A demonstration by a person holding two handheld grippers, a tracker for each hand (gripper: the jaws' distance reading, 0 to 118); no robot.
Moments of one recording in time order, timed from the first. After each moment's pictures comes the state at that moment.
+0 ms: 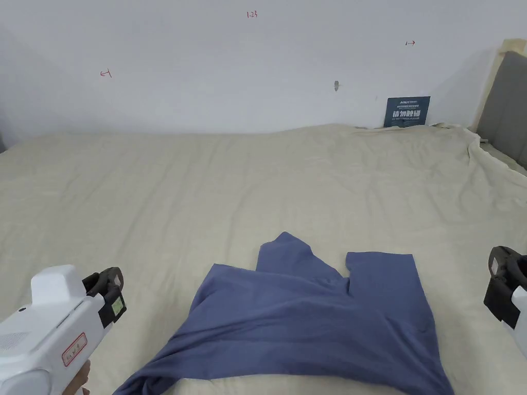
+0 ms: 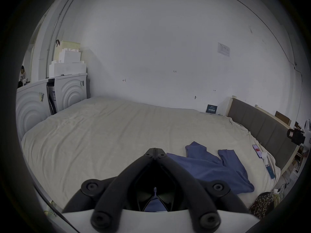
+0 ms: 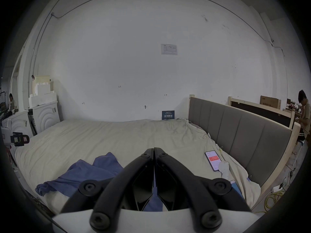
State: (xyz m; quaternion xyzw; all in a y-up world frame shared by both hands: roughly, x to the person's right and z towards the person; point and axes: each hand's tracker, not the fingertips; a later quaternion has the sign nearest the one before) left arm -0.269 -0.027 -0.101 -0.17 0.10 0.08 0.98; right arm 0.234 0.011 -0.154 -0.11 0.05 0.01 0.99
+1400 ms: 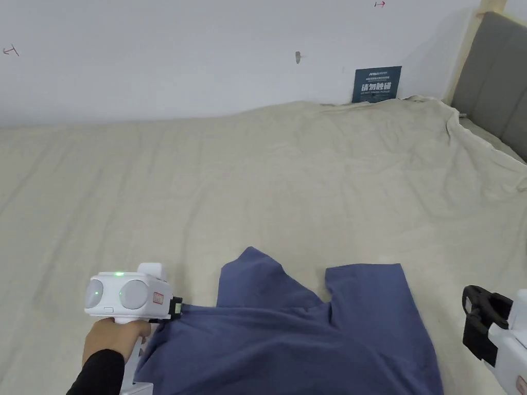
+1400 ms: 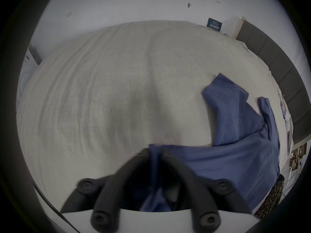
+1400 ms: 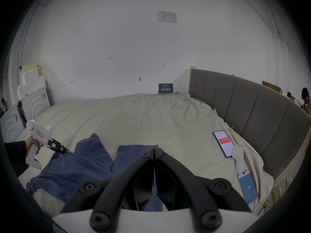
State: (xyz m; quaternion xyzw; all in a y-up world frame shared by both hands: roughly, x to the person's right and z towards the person) left arm -0.257 -0.187 -0.434 -0.52 -0.01 0.03 0.86; right arm 0.218 -0.059 -0.285 -0.23 0.04 0.01 0.97
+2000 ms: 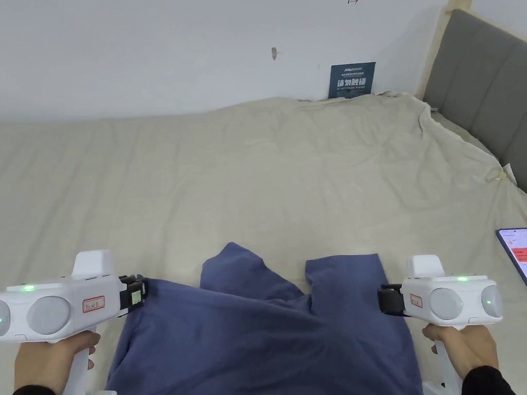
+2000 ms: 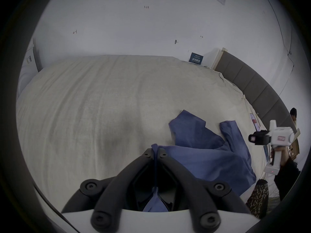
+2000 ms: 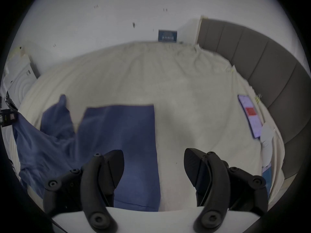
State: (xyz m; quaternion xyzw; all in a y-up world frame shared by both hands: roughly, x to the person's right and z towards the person) left arm -0.264 -0.098 -0.360 -0.40 -0.06 0.09 0.91; right arm 0.220 -0.174 -0.417 -0.47 0.02 0.03 0.88
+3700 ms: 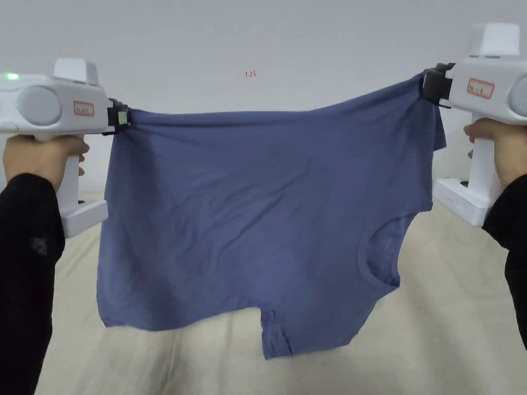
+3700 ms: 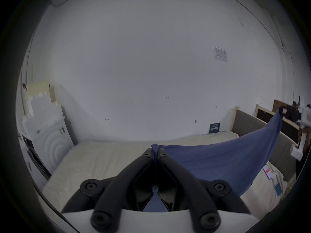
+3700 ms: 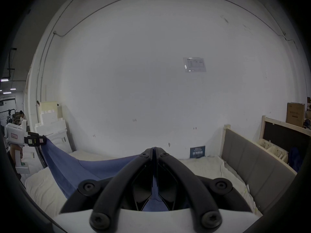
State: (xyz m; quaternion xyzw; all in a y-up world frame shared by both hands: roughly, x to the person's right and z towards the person) left arm -0.349 0.249 -0.412 -0.14 0.05 -0.03 0.99; right arm 0.155 0.233 -0.491 -0.04 0.15 -0.03 0.99
